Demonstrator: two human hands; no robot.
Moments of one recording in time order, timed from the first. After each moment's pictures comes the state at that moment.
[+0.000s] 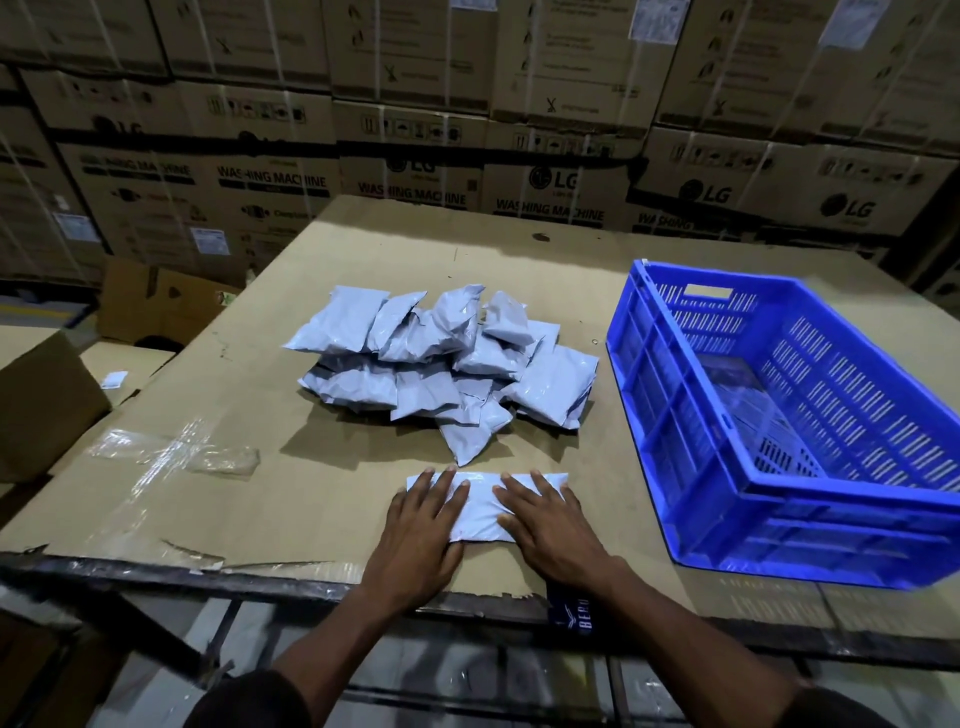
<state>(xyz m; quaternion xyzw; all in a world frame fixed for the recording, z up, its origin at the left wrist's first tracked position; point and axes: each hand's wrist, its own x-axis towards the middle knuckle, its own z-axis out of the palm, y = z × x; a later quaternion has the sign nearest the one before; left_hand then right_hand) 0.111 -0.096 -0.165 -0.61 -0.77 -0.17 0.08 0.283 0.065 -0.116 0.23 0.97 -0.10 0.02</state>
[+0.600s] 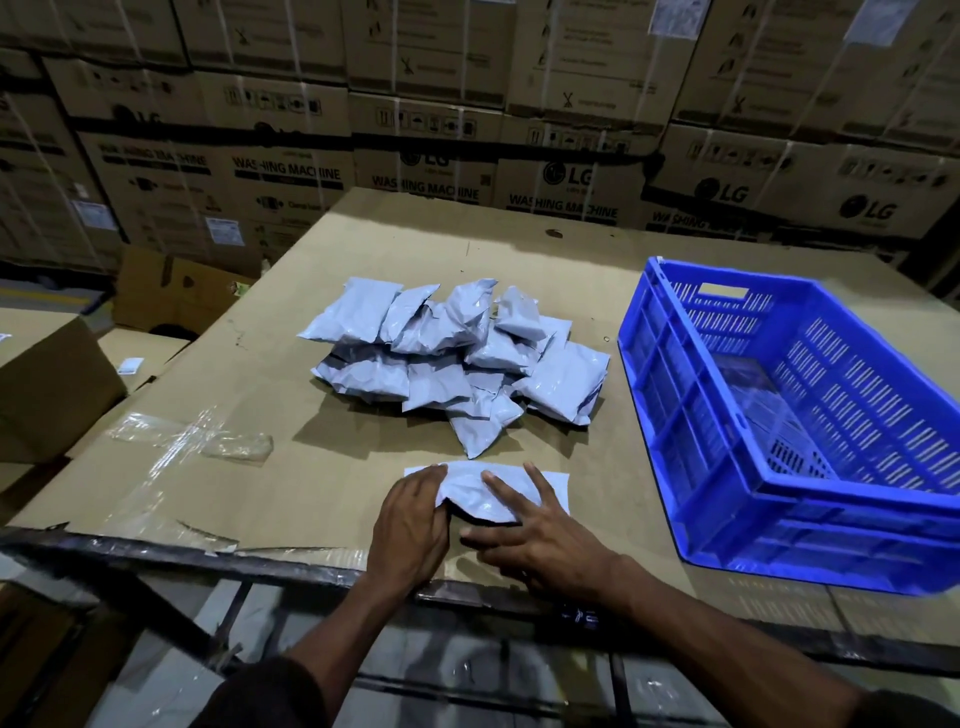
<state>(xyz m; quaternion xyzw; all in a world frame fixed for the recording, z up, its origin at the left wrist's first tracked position) 0.112 -0.101 -0.156 -0.45 -0.80 -0.40 0.03 0.283 0.055 -0.107 -0.13 0.98 0.08 -0.12</state>
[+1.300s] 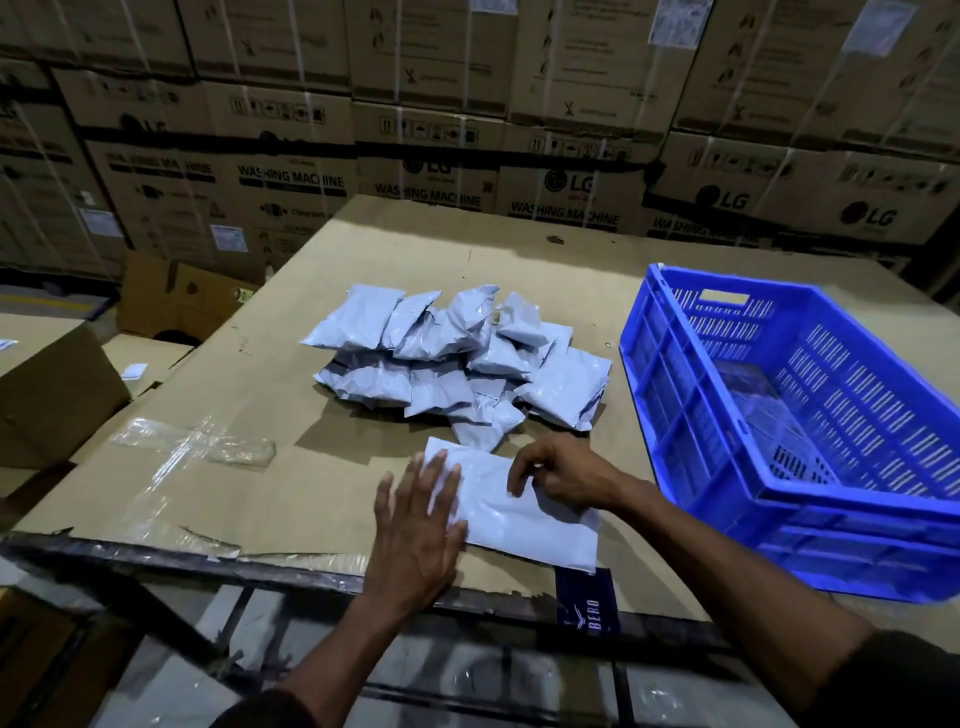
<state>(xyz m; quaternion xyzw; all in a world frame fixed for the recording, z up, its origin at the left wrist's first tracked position) 0.122 -0.111 -0.150 -0.54 -0.78 -0.25 0.21 0.251 0.098 -0.024 0.11 0.94 -0.32 0.00</state>
